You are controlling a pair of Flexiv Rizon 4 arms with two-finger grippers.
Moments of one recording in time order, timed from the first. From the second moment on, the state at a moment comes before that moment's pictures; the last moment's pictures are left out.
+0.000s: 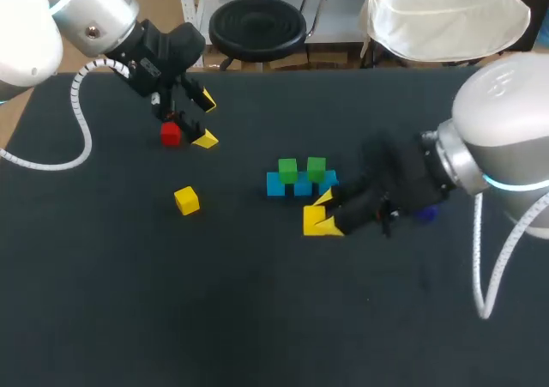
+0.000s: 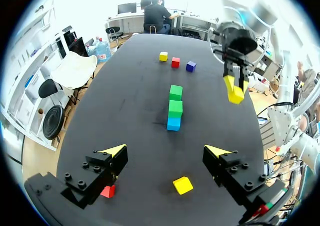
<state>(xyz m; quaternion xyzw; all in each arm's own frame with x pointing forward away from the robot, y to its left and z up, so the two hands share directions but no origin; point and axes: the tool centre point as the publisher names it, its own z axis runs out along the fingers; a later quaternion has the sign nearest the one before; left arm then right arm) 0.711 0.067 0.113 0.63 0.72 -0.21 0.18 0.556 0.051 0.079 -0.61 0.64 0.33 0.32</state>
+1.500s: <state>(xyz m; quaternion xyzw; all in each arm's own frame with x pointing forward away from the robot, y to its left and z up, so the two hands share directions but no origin) 0.711 0.067 0.113 0.63 0.72 -0.21 0.18 0.602 0.053 0.123 -0.62 0.65 0.29 0.34</state>
